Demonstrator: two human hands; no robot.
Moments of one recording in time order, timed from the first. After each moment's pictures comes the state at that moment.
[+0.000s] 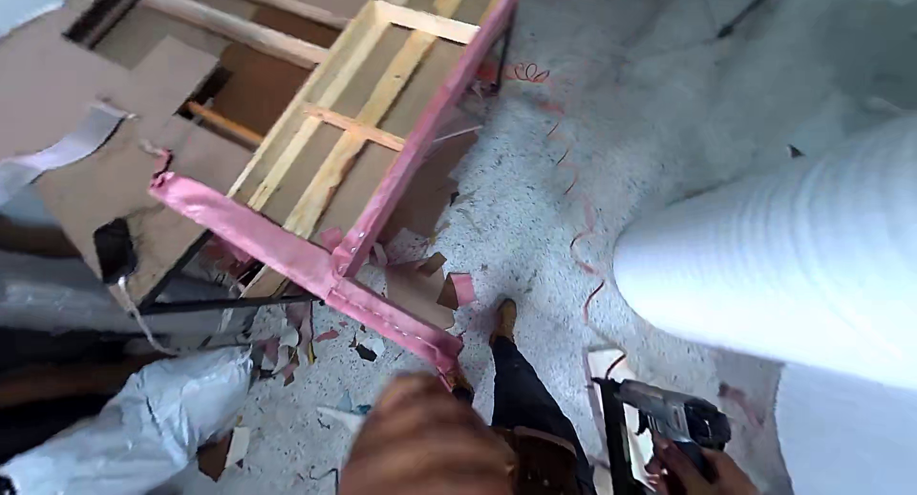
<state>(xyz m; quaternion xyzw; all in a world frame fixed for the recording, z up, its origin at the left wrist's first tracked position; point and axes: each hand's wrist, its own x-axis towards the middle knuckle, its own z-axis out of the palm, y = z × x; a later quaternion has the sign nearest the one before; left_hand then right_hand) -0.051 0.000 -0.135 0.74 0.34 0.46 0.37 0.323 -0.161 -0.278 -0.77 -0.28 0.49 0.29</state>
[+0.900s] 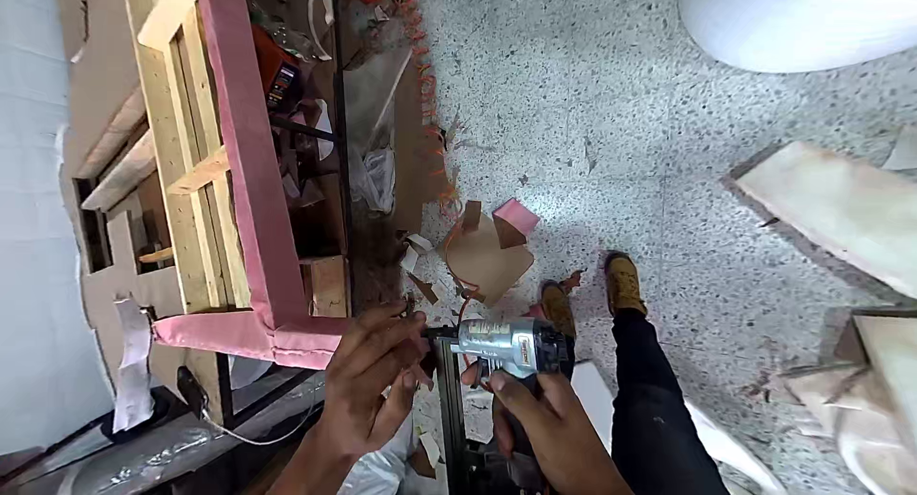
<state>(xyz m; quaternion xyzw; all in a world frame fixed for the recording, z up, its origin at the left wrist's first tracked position) -0.093 0.053 -0.338 0.94 0.24 0.07 0.24 0.074 -0.135 -0.422 -0.39 -0.01 0.69 0.62</state>
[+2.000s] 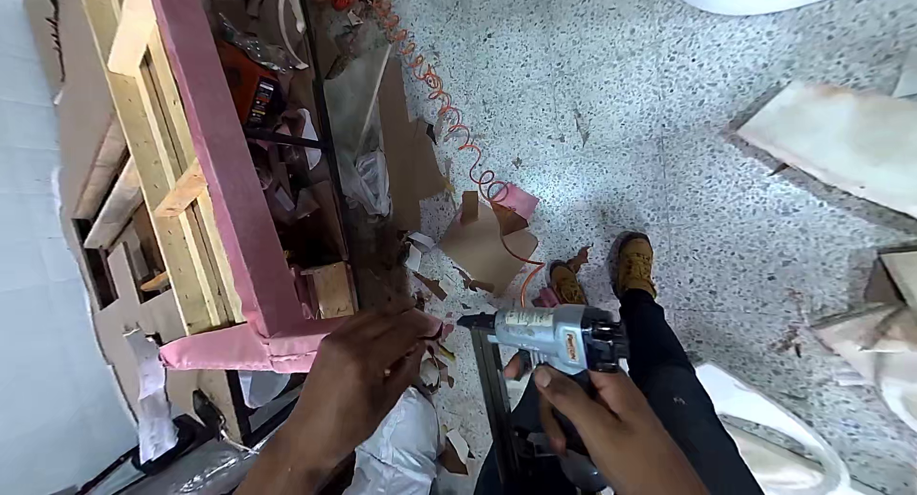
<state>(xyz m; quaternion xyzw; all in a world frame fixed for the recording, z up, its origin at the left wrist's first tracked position) -0.065 0.063 -0.312 0.94 0.22 -0.14 0.22 0.086 -0.176 -0.424 -0.46 -0.04 0.63 0.62</state>
